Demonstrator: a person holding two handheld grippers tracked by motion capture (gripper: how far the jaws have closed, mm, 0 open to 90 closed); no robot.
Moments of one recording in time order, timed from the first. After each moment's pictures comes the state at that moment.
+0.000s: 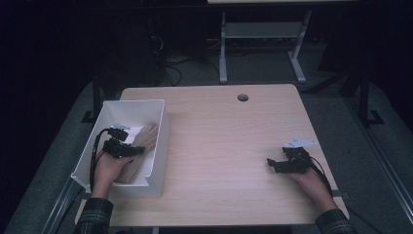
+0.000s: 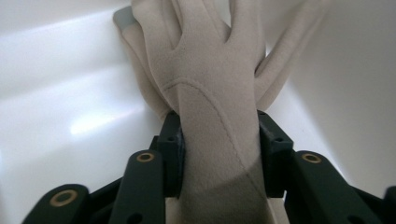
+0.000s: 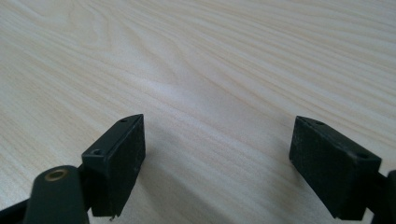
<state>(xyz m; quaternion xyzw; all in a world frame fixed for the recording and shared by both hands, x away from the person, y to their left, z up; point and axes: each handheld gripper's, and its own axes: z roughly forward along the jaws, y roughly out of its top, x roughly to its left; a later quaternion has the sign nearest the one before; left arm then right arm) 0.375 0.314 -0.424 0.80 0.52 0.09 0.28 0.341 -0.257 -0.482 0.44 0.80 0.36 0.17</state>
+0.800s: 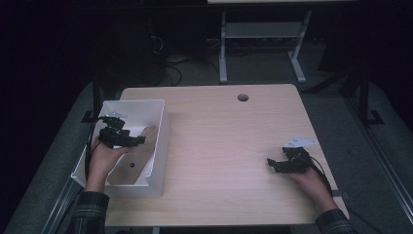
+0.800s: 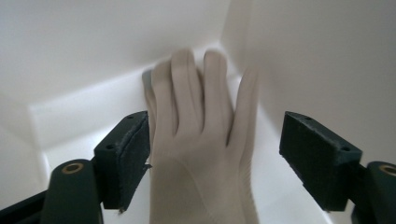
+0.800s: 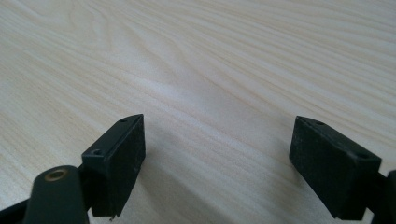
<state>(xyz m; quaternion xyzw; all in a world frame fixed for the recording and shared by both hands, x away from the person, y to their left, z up) 0.379 0.307 -0.367 0.80 0.49 0.15 0.32 0.341 -0.257 -0.482 0.44 0.80 0.36 0.18</state>
